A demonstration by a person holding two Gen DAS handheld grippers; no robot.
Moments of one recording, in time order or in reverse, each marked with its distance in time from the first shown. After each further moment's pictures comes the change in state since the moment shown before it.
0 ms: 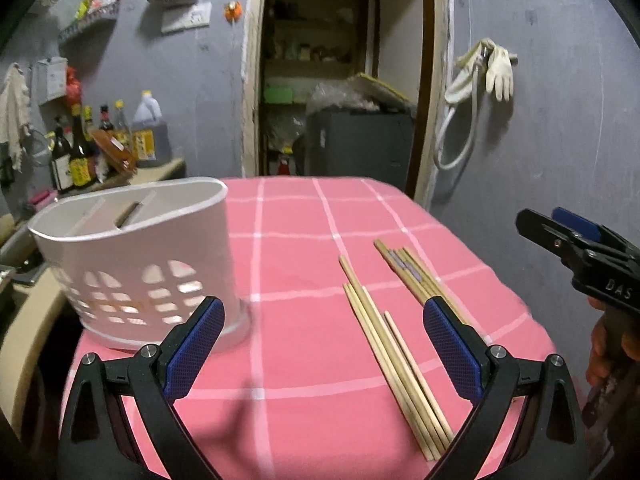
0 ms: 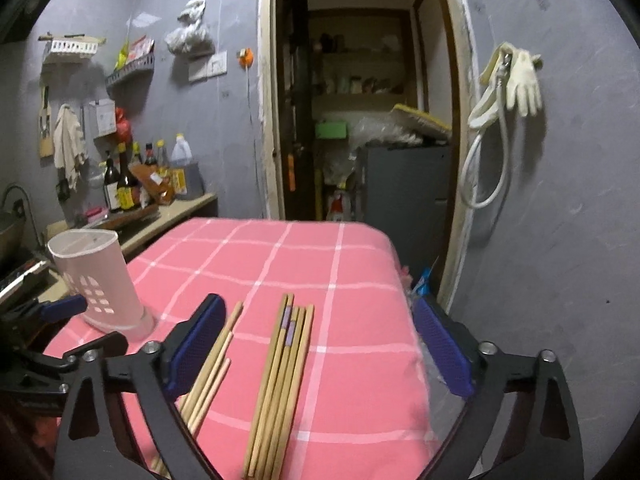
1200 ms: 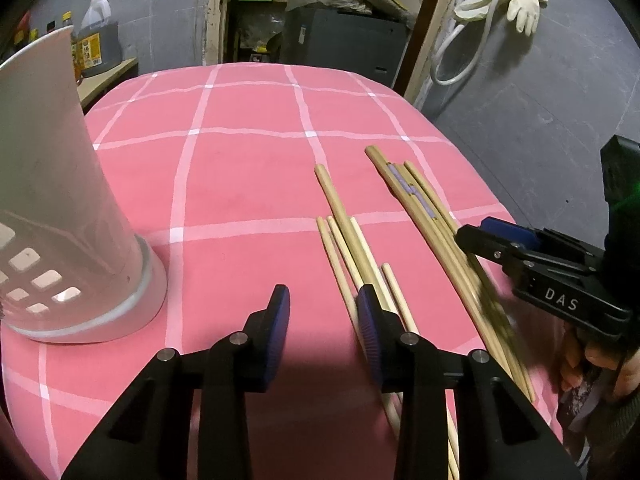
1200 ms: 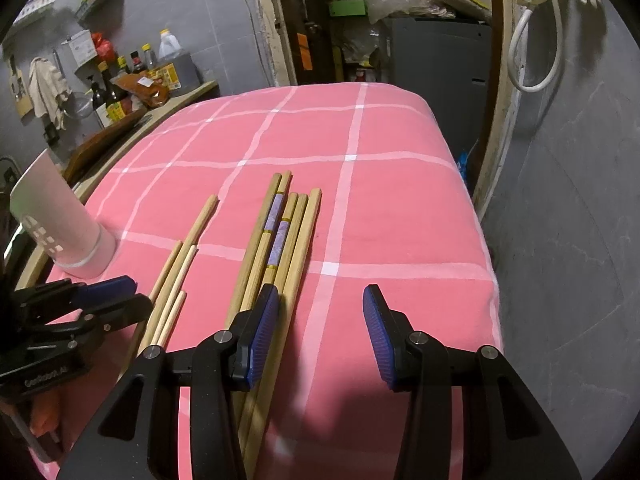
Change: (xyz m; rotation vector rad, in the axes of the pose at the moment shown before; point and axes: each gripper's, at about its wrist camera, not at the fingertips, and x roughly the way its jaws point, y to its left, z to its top) left arm 0.096 0.007 -0.003 -0.053 0.371 -0.112; right arm 0.104 -0.019 -0.032 0.049 0.447 0.114
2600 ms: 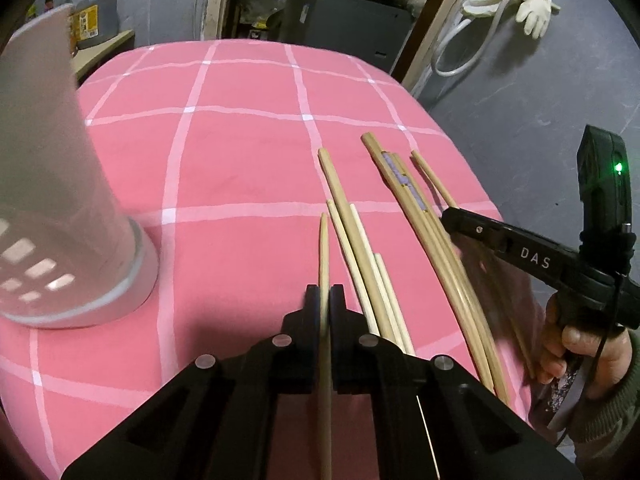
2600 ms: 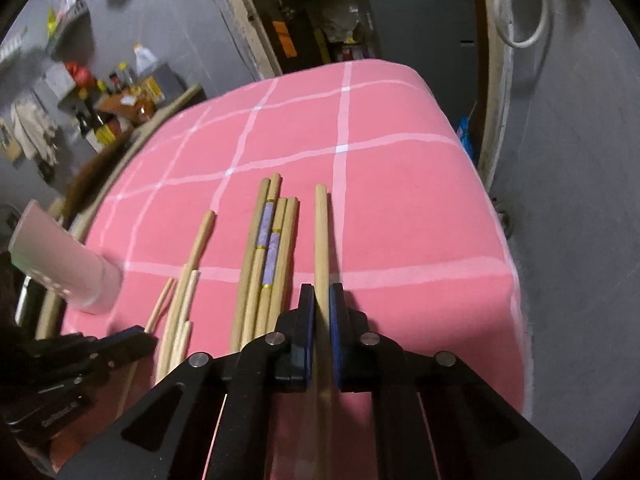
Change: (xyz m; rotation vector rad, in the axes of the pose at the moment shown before) left arm -0.004 0.005 0.004 -0.060 0.068 -0.060; right arm 0.010 -0.012 0.010 0.162 0.058 0.056
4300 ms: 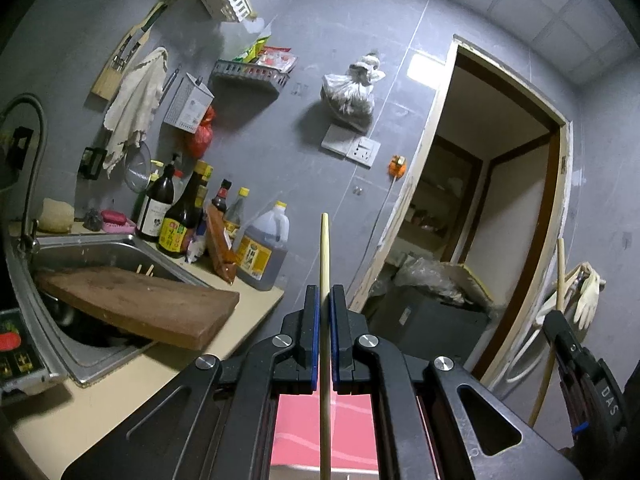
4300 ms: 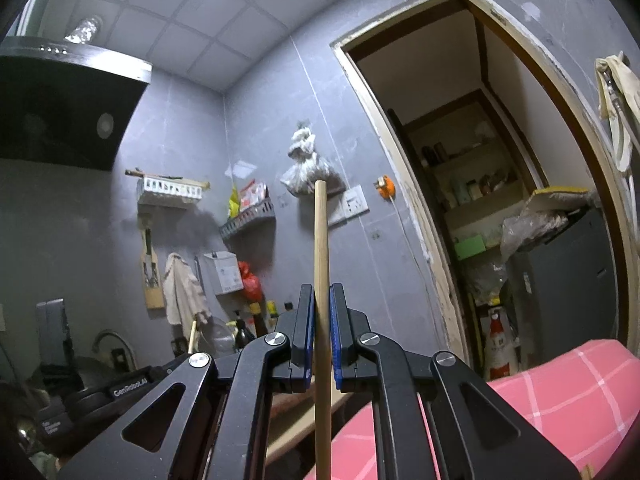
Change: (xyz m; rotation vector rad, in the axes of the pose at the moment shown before) left arm -0.210 0.206 0.044 -0.293 -1.031 0.204; right arm -0.055 0.229 0.058 -0.177 -1.012 0.466
